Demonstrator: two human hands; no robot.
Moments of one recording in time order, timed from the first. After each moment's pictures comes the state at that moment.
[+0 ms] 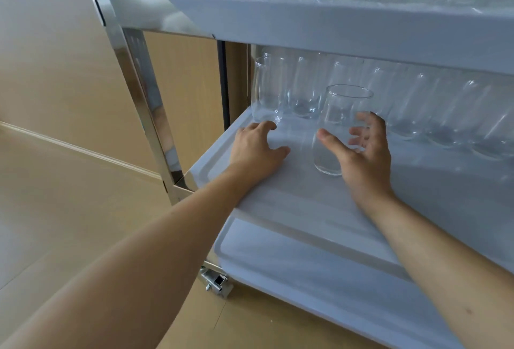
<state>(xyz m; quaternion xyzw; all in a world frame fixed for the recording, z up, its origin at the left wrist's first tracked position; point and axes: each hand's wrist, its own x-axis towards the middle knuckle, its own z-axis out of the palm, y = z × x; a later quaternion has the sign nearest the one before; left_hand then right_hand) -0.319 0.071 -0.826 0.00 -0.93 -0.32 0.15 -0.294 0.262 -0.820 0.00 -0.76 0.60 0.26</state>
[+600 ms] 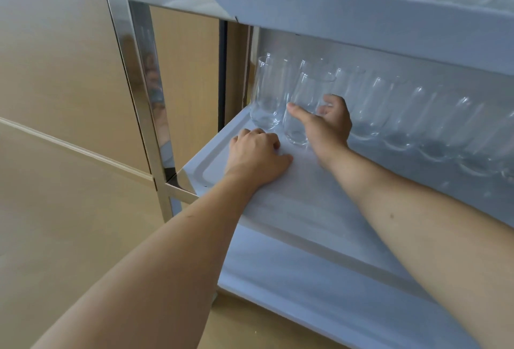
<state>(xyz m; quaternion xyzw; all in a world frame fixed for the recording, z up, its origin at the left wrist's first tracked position) -0.328 0.074 -0.838 -0.03 -0.96 -0.24 0.16 -0.387 0.210 -0.803 -0.04 -0.78 0.57 0.25</state>
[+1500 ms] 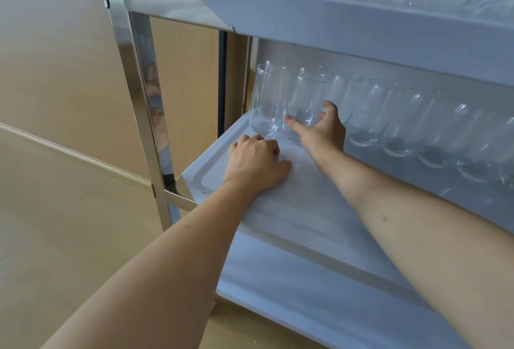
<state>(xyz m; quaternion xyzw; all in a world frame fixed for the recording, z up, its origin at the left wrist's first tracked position) -0.330 0.076 -0.838 -0.03 -0.96 -0.23 0.16 -0.392 0.211 -0.803 -0.05 -0.85 0.48 0.21</state>
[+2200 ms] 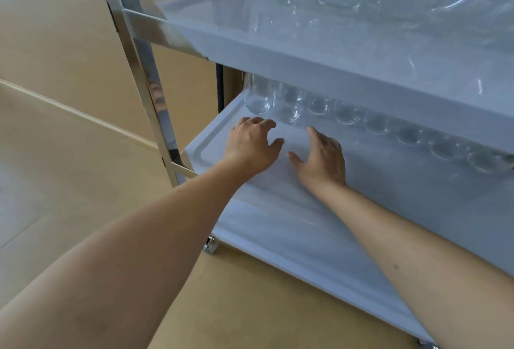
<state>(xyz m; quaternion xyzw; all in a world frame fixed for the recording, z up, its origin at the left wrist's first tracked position) -0.283 0.100 -0.799 -0.01 -0.96 -0.25 0.14 -0.279 0.264 -0.805 0.05 -0.97 0.21 0.07</state>
